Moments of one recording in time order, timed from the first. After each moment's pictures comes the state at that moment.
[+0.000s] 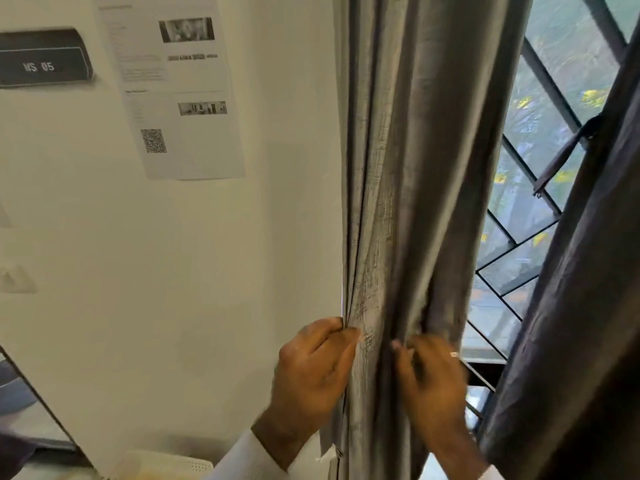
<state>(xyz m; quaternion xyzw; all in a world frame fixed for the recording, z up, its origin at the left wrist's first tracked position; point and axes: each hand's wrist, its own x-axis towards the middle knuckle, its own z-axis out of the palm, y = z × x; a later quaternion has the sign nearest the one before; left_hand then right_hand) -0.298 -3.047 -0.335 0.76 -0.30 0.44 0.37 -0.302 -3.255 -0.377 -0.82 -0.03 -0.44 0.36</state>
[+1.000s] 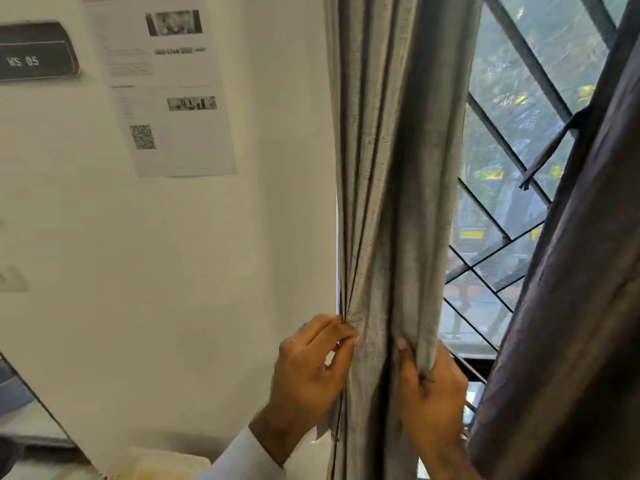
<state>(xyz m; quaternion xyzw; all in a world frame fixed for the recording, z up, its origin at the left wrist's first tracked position) -0.291 -3.062 -0.342 0.76 -0.31 0.38 0.43 -0.333 -3.241 -0.362 -0.76 -0.02 -0.42 0.49</state>
